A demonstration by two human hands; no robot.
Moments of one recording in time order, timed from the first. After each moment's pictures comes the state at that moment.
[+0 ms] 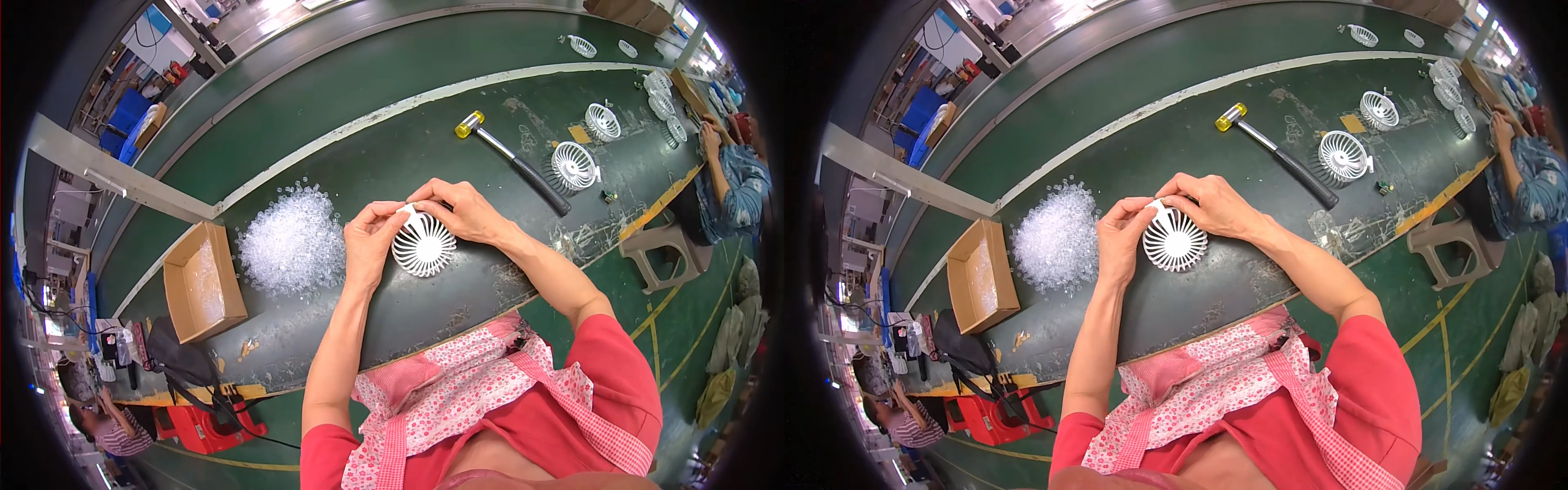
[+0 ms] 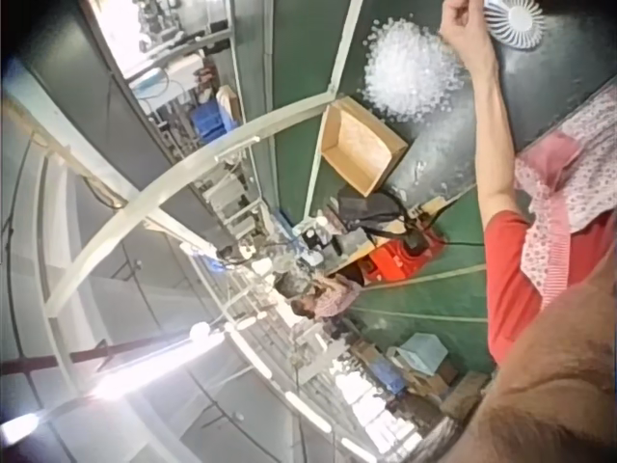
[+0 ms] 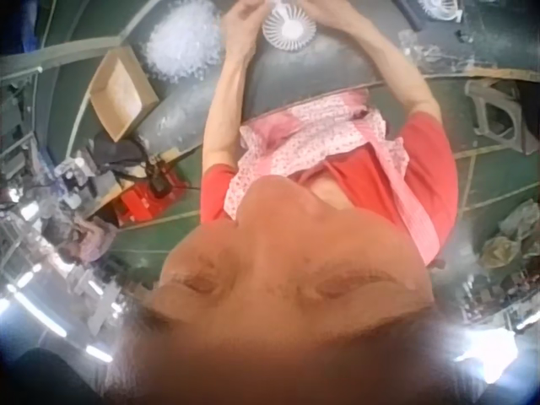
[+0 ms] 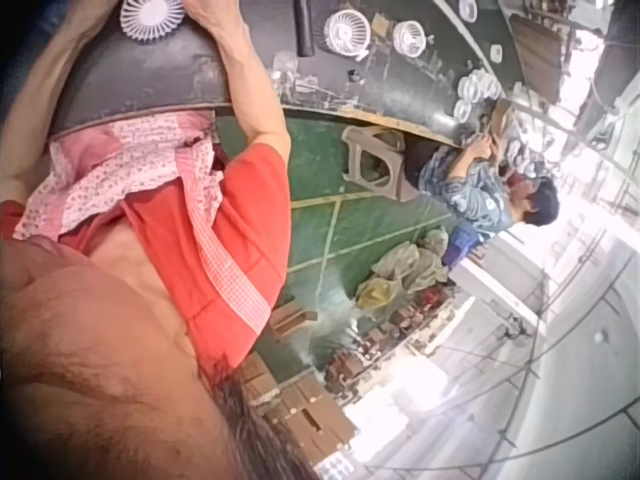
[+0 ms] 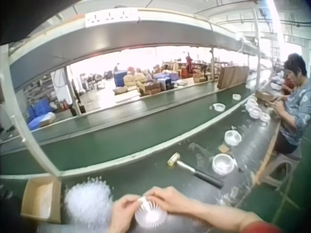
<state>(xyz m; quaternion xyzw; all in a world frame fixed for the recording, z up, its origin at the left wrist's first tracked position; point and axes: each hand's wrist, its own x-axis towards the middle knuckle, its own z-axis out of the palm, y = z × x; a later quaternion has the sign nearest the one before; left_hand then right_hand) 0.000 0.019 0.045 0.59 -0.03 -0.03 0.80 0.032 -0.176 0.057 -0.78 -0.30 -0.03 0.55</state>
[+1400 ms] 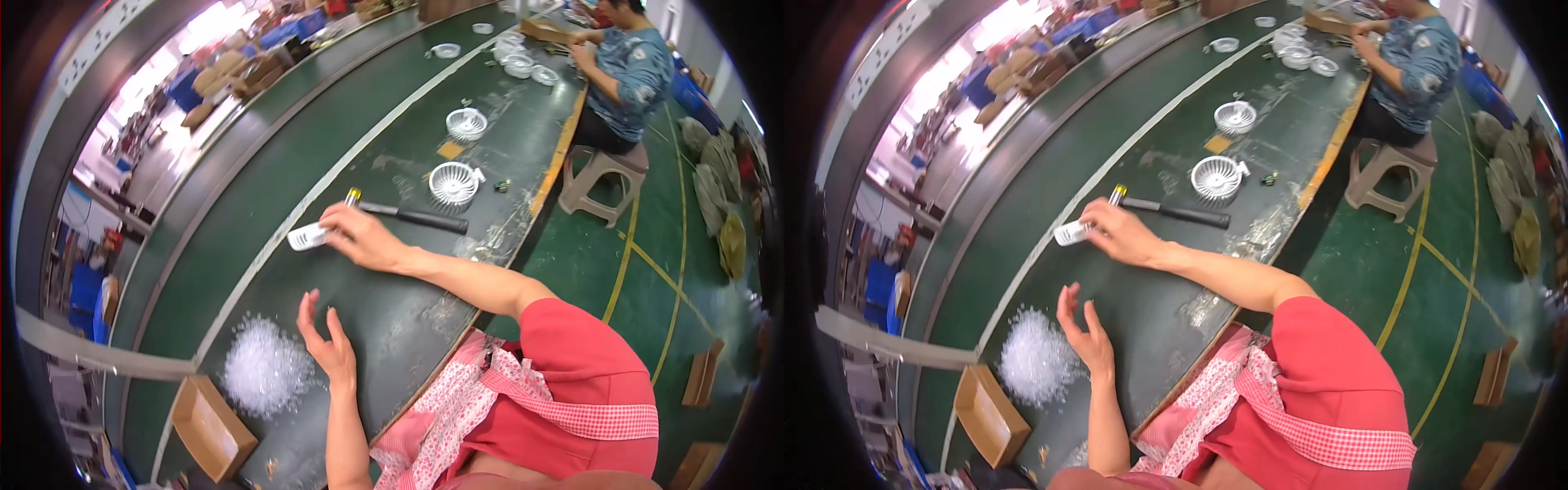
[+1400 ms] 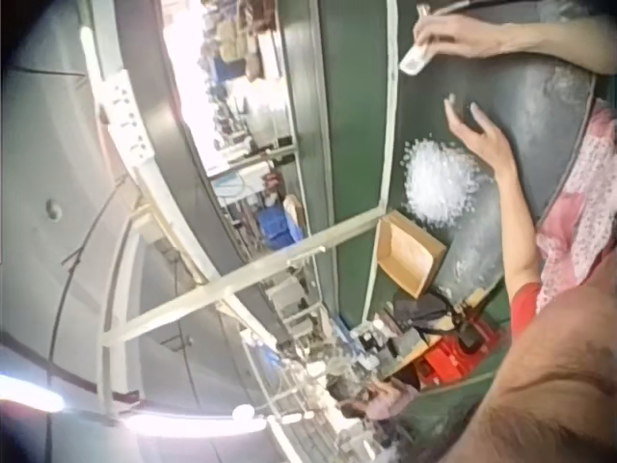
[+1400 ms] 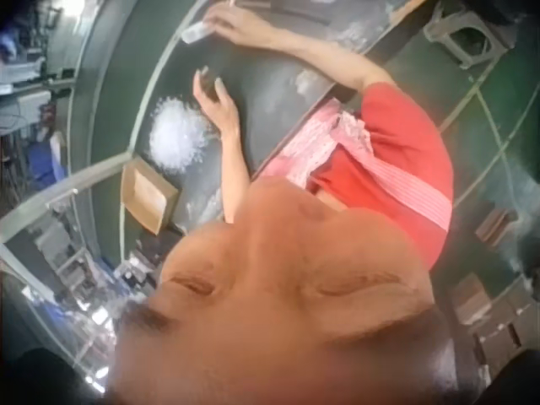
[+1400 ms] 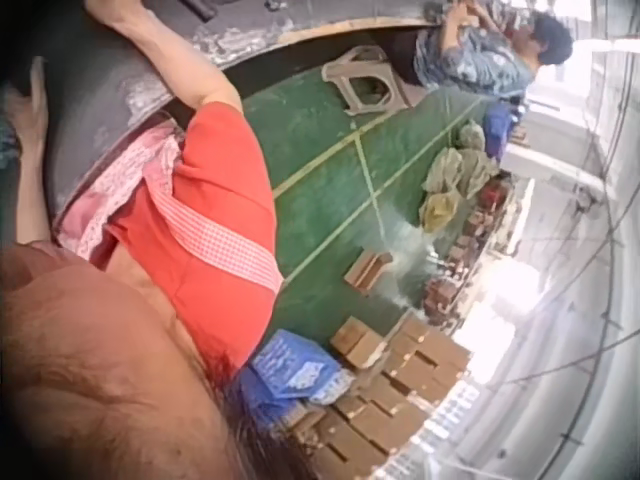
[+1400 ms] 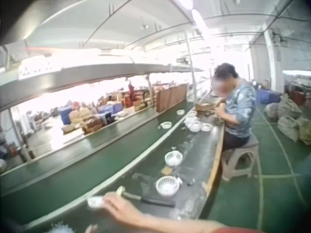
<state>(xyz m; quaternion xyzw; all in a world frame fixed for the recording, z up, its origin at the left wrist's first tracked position) -0.016 -0.006 0.038 0.81 -0.17 0.24 0.50 0.077 -0.196 0.049 -0.75 -0.23 -0.32 0.53</state>
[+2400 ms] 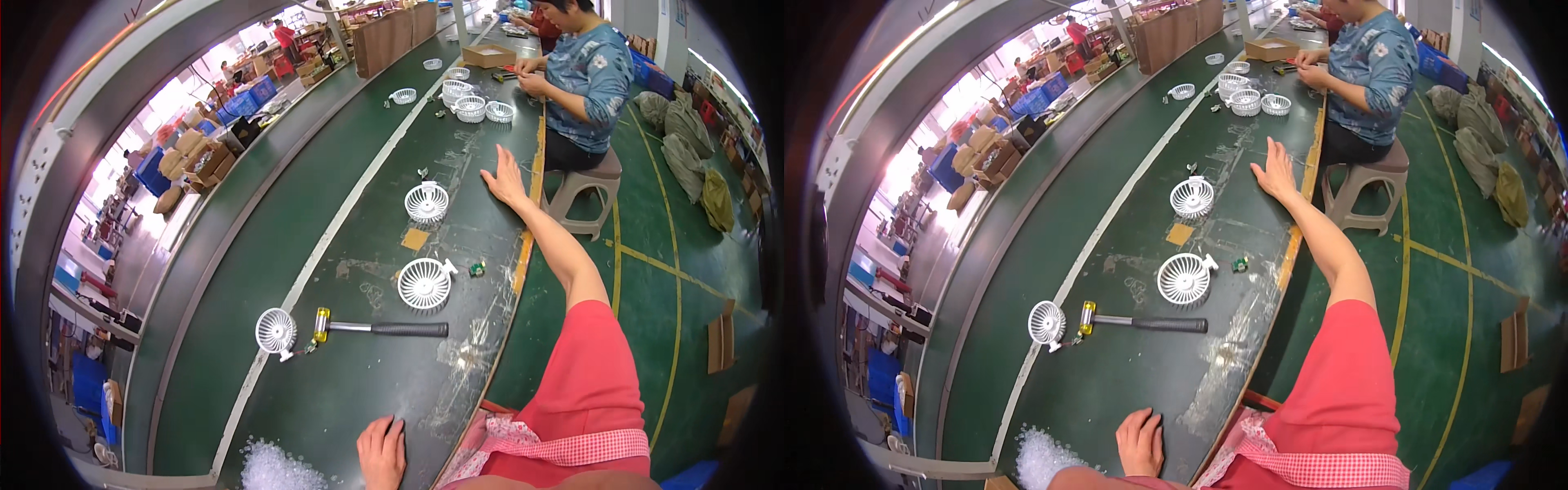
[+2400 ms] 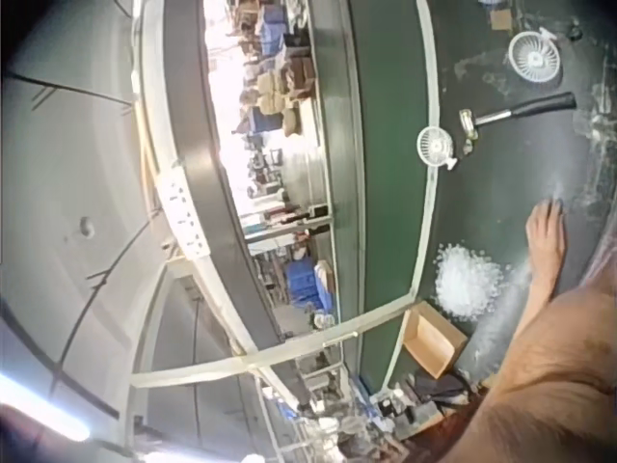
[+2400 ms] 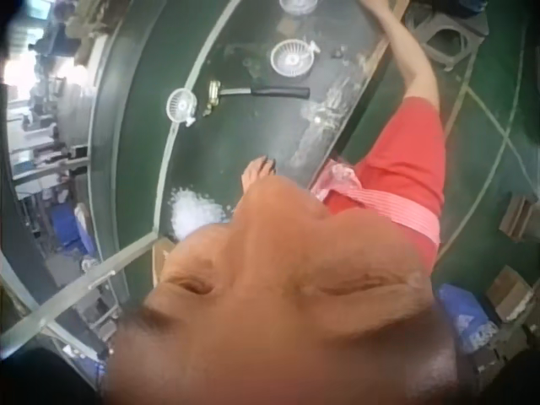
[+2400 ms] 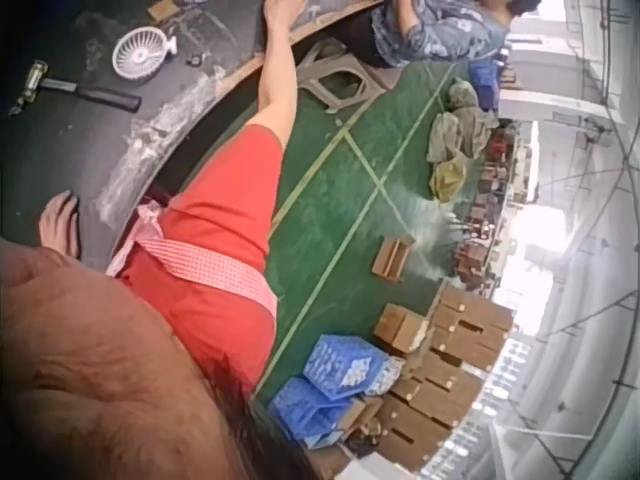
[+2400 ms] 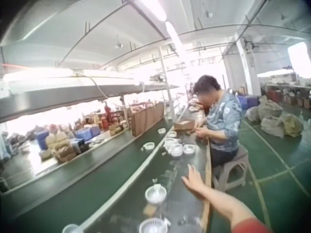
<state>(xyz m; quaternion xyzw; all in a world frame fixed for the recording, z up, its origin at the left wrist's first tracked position) -0.036 -0.044 0.031 0.85 -0.45 0.08 0.27 0.073 -0.662 -0.025 -0.86 0.31 -0.40 0.10</state>
